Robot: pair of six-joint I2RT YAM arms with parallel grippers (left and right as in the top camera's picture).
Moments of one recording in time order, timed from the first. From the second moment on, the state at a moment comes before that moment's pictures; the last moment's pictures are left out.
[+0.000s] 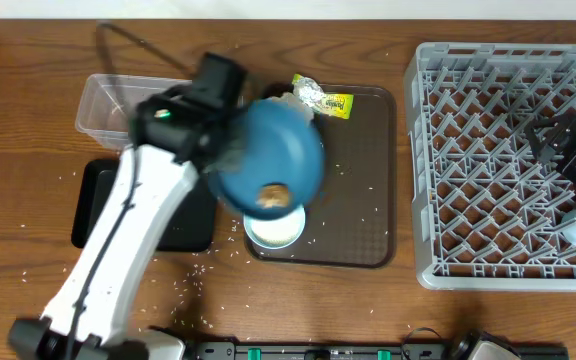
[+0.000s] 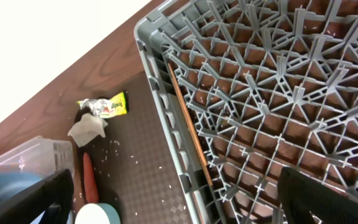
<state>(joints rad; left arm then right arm) -0.33 1.52 1.58 -1.34 -0.28 -0.25 -0.47 1.22 1.53 -1.21 -0.44 0.23</state>
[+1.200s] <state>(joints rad) -0.15 1.71 1.47 -1.70 -1.01 -0.80 -0.47 1.22 1.53 -1.19 -0.44 0.23</state>
